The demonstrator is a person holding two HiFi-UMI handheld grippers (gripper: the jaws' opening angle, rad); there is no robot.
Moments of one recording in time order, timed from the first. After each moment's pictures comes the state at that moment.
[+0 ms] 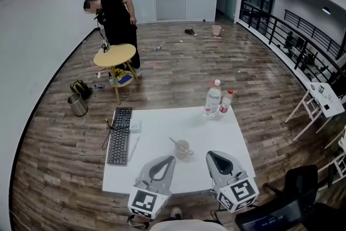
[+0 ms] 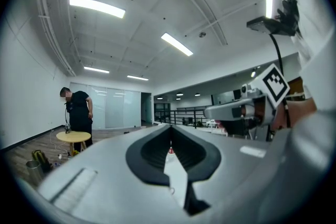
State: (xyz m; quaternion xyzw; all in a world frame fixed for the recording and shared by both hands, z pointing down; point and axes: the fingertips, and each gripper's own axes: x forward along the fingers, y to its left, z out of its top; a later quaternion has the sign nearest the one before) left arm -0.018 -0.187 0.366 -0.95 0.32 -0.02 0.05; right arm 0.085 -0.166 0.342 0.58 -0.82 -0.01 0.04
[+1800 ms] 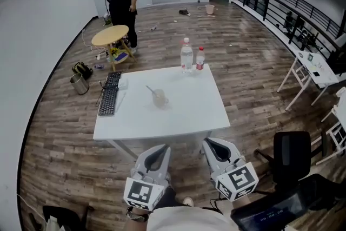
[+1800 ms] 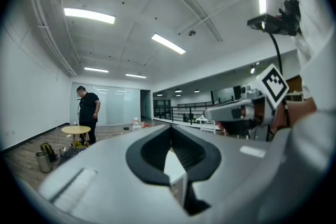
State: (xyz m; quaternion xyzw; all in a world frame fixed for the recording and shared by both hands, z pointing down) left arm 0.033 0.050 0.364 -0.94 0.34 -0.02 0.02; right arm 0.134 0.065 0.359 0.56 -0.83 0.01 0.04
